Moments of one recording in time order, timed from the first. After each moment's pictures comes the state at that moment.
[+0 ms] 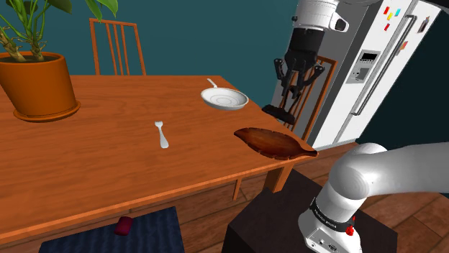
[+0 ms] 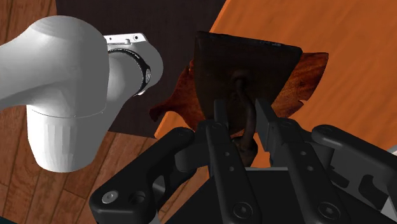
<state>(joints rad) -0.15 -0.85 0.19 -2.18 0.23 1.28 1.44</state>
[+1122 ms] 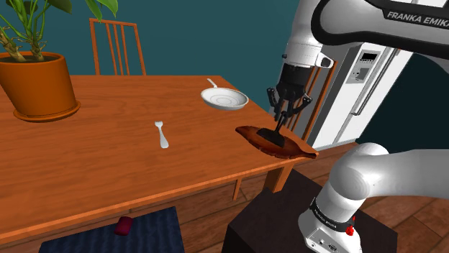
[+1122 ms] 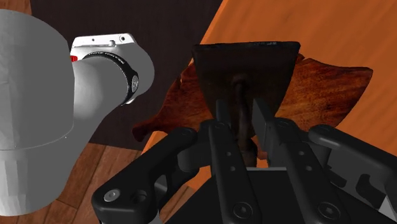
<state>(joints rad) -0.14 -0.95 0.22 -2.46 0.26 1.47 1.41</state>
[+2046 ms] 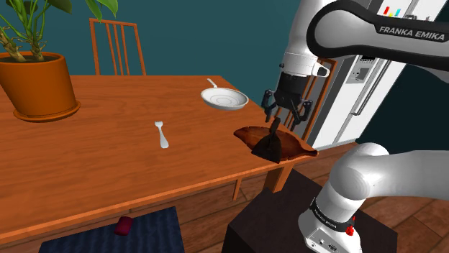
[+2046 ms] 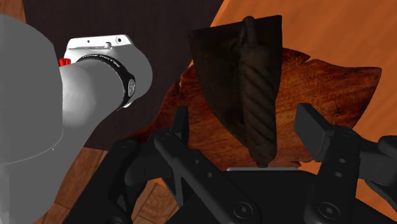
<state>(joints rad) -0.13 -0.97 0.23 -2.53 0.27 1.52 1.41</state>
